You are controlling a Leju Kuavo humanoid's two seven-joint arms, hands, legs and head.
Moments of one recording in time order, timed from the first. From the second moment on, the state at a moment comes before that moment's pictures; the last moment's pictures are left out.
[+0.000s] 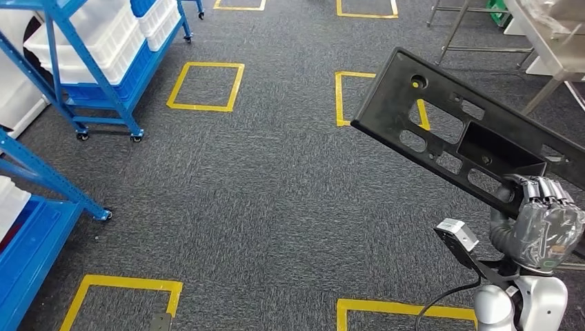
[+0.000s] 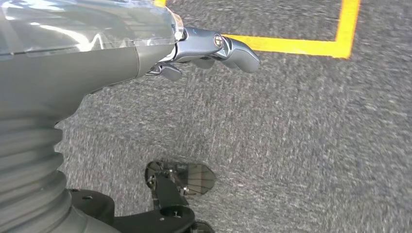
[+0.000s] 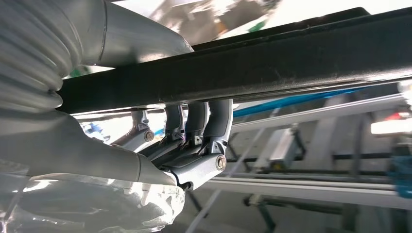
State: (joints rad) left arm -0.14 -0.19 1.03 -0.20 -0.72 0.26 -0.40; right arm -0.07 0.04 -0.26 -1.80 1.11 -0.70 -0.33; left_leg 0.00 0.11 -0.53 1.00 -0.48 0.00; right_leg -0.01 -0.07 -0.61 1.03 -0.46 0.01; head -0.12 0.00
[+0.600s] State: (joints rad) left arm -0.12 -0.19 1.03 -0.20 -0.71 0.26 -0.40; right arm -0.07 0.02 -0.23 -1.80 1.26 -0.70 -0.26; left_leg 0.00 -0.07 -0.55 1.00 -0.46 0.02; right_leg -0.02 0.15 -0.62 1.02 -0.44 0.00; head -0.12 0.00
